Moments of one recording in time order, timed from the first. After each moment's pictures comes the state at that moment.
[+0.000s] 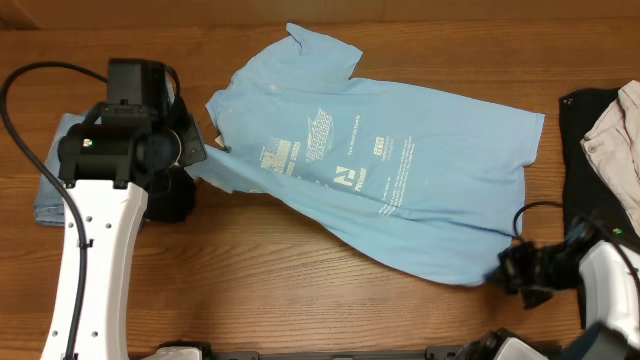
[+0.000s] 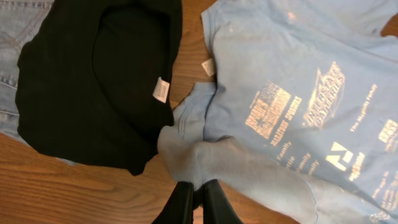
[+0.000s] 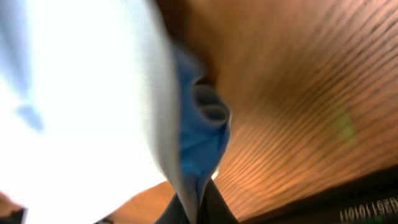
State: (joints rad) left arm -0.04 1.42 1.54 -1.18 -0.07 -0.33; right arm -0.60 1.30 0.70 -1.17 -0.43 0.56
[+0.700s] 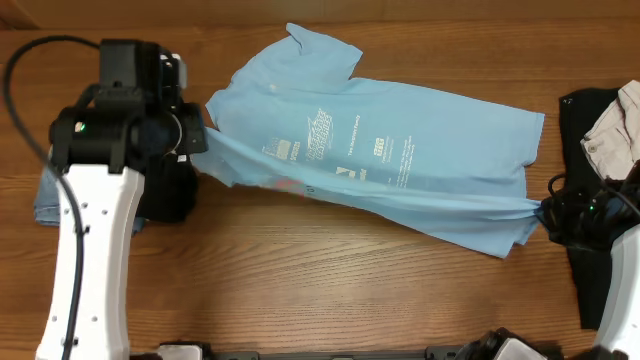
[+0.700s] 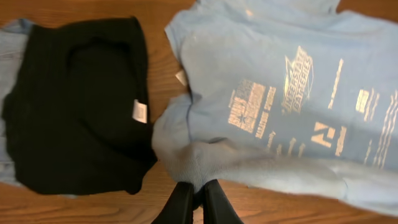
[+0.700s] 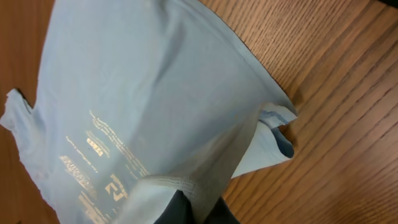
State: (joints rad) left arm -0.05 1.50 1.66 -1.23 0.02 -0.14; right arm -0.60 1.29 1.00 -1.03 -0.39 0.54
